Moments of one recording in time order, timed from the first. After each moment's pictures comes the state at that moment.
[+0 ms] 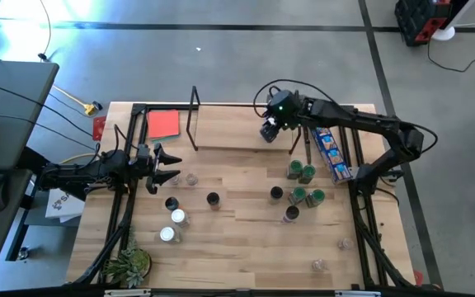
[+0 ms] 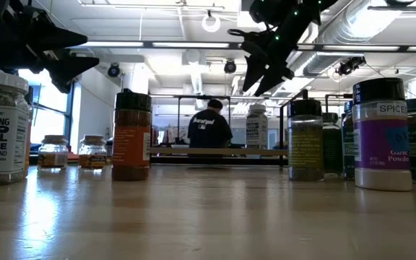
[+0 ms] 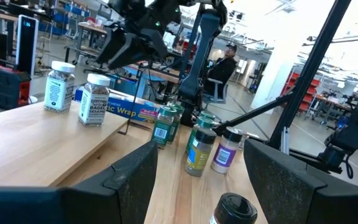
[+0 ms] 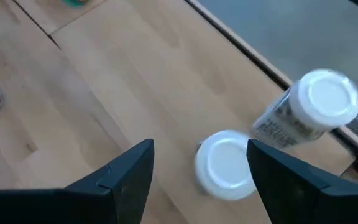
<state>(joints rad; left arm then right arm) 0.03 0.01 0.01 0.08 -0.06 -0.29 -0.40 1.55 1.29 -0.63 0.17 0.25</state>
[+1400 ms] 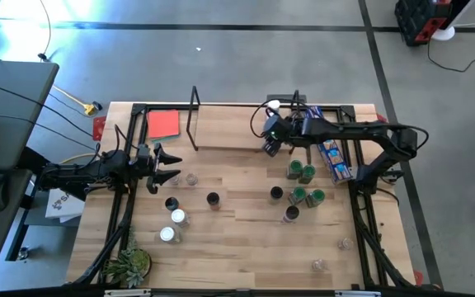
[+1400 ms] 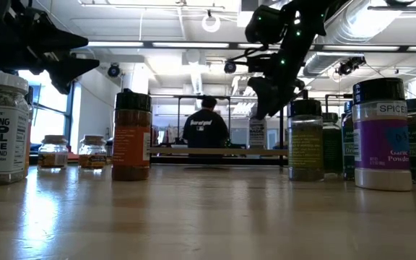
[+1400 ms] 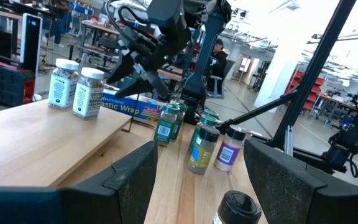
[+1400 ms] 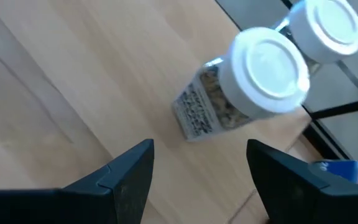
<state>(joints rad) 0.03 0.01 0.01 0.07 -0.07 -0.28 -0.29 1.60 1.14 -0.61 0.47 0.24</state>
